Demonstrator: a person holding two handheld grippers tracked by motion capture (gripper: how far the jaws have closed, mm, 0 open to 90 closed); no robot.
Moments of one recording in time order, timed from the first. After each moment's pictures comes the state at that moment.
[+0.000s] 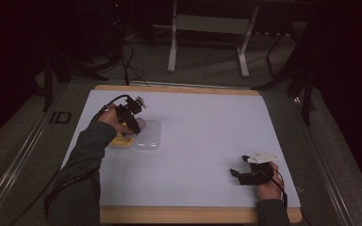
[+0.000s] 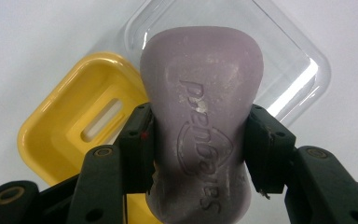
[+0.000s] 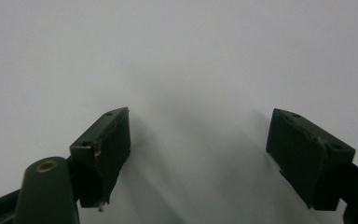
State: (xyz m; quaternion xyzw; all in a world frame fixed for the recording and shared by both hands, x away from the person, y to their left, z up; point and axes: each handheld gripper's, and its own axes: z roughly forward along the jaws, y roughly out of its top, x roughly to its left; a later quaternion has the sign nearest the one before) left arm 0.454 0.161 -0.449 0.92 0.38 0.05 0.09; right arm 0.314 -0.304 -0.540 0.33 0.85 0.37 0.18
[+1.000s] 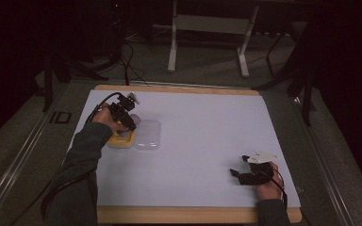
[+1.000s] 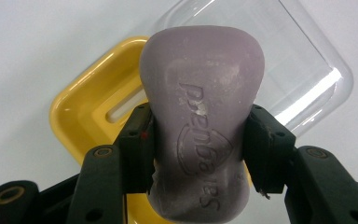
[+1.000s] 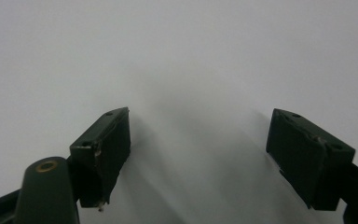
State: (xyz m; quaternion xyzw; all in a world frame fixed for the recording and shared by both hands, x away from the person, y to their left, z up) left arm 0.455 0.182 -0.443 0.89 0.43 0.06 0.11; right arm 0.314 -0.304 -0.540 0.33 0.85 0.37 0.18
